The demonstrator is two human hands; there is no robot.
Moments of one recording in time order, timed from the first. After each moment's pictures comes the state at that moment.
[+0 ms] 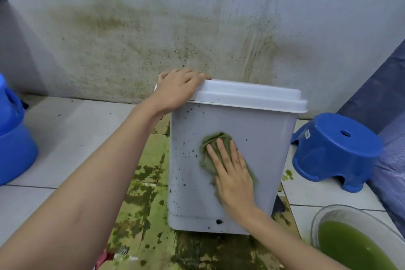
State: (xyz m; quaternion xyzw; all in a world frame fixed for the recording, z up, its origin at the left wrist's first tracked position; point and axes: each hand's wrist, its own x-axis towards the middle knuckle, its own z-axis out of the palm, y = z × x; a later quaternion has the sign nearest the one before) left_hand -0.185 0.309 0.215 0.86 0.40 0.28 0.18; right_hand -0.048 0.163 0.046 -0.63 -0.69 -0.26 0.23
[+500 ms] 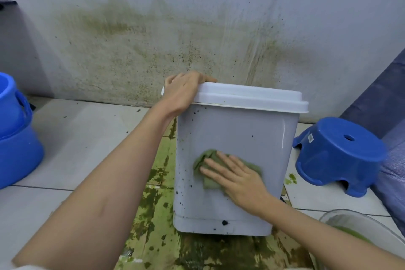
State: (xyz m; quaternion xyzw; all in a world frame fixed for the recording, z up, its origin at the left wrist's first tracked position) left_hand -0.181 0.305 0.219 0.80 0.44 0.33 0.26; right_hand -0.008 0.167 0.040 -0.45 -0.82 -0.32 0.10
